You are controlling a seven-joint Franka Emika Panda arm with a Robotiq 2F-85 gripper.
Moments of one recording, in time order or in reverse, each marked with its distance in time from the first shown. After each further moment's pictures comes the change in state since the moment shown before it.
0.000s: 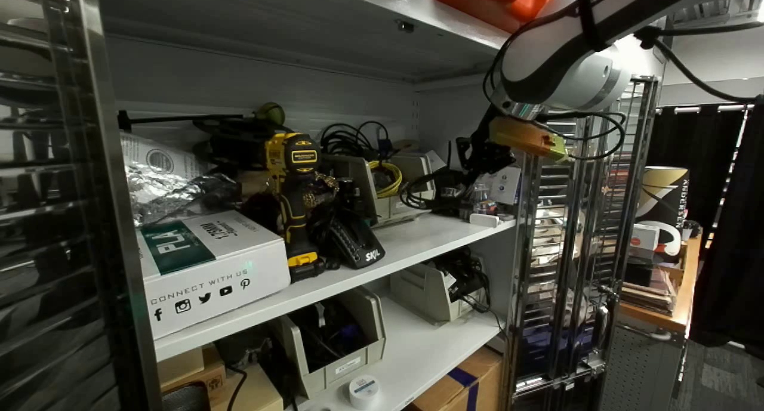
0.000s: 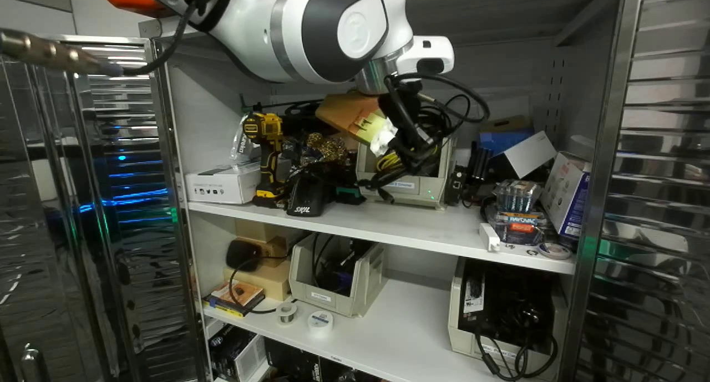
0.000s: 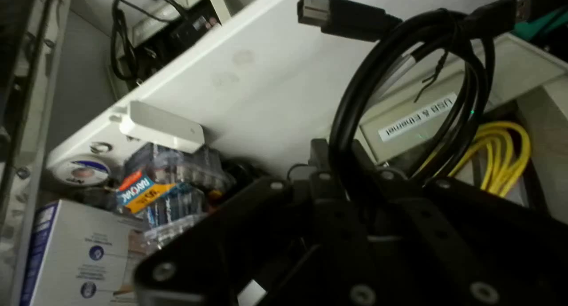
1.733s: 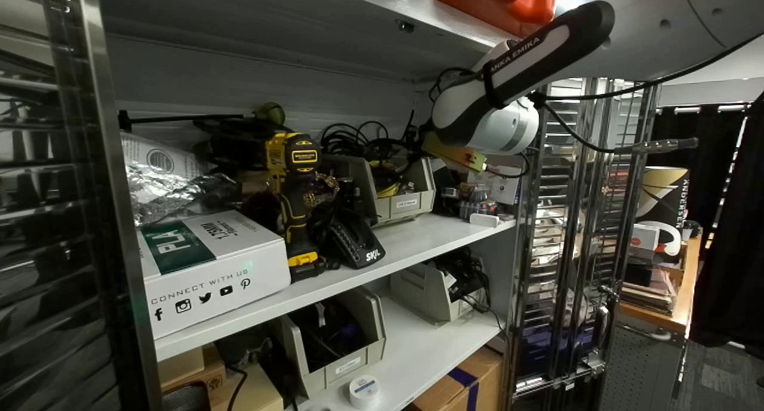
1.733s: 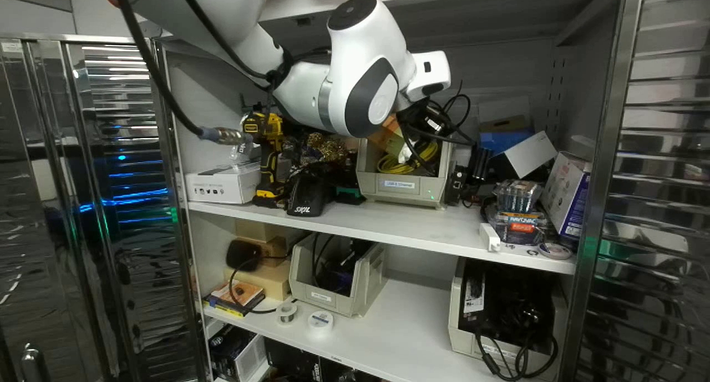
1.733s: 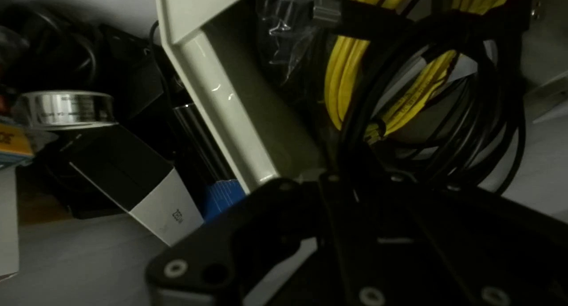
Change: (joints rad) arm 0.044 0.361 0.035 0.303 0.069 0.471 0.003
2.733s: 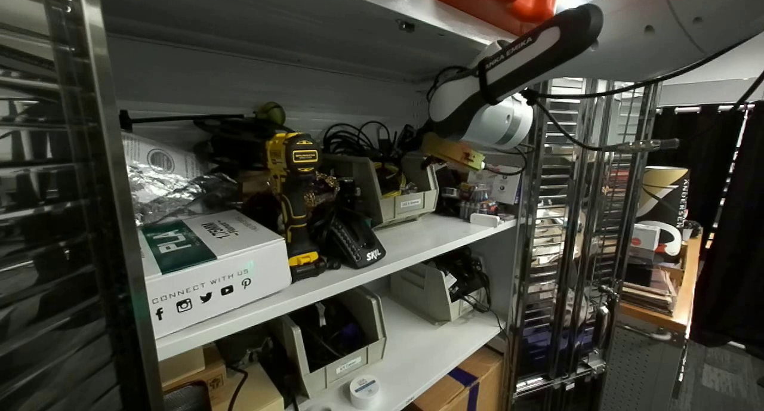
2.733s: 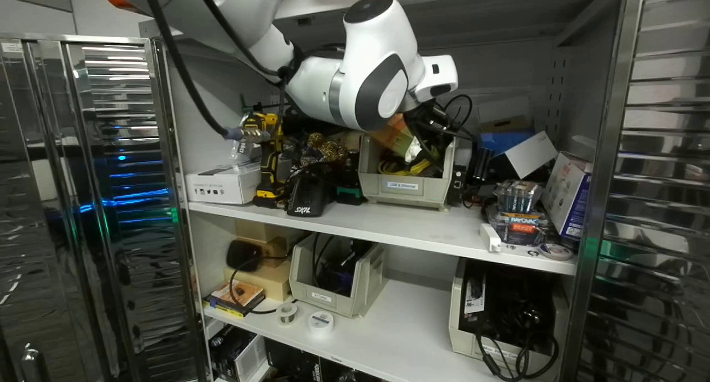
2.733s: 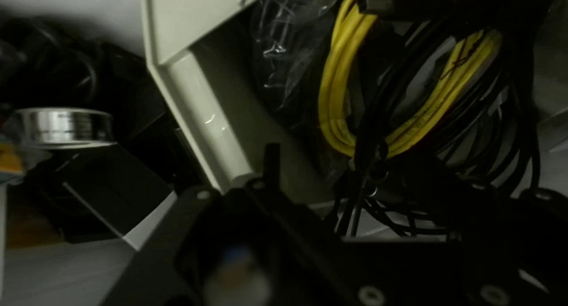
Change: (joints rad) arm -0.028 0.030 0.017 0.074 0.004 -0.135 -0.033
